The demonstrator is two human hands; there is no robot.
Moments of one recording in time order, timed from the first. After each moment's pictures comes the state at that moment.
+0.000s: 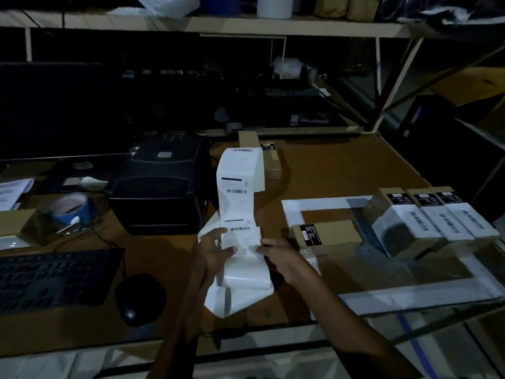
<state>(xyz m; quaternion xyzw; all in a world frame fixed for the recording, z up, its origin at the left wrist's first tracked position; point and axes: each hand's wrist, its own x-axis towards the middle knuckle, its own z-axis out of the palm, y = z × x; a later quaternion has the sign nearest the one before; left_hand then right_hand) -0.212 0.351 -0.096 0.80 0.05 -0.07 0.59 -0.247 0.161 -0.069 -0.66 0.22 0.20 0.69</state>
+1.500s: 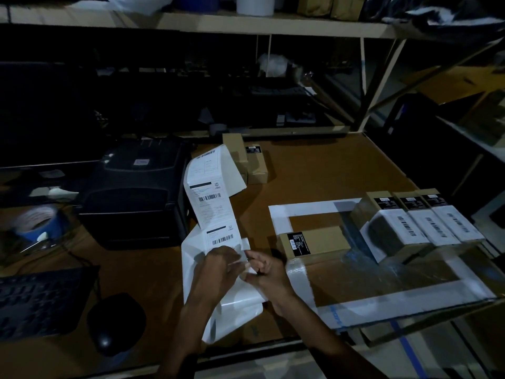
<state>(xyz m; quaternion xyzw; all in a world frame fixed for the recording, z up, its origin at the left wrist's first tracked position) -0.233 0.314 -0.079 0.93 -0.17 0.03 0.33 -0.266 0.159 -0.113 -0.68 0.14 0.06 0.72</state>
